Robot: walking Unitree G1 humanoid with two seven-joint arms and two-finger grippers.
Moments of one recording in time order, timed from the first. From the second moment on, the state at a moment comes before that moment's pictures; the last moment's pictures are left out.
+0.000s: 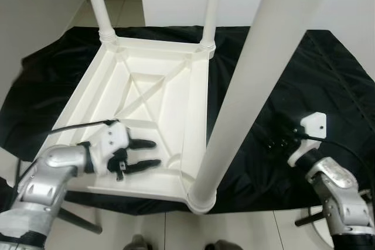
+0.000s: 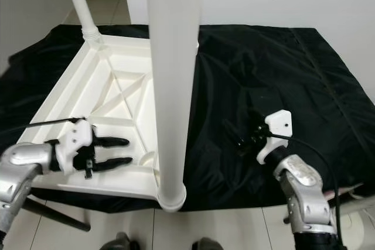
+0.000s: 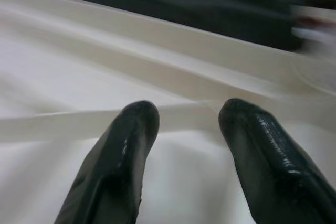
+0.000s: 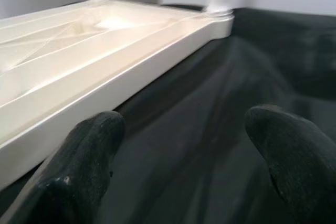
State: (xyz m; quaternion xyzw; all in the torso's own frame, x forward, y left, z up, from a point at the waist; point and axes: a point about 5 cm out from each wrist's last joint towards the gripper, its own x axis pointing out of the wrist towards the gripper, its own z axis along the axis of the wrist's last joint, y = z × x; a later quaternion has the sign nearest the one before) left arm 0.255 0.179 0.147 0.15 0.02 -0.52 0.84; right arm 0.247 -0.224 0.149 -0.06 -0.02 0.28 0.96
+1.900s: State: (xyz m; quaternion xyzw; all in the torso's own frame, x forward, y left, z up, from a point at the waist) left arm 0.220 0.125 0.168 0.13 0.03 -0.55 0.82; right arm 0.219 -0.107 0.147 -0.02 0.01 0.71 0.71
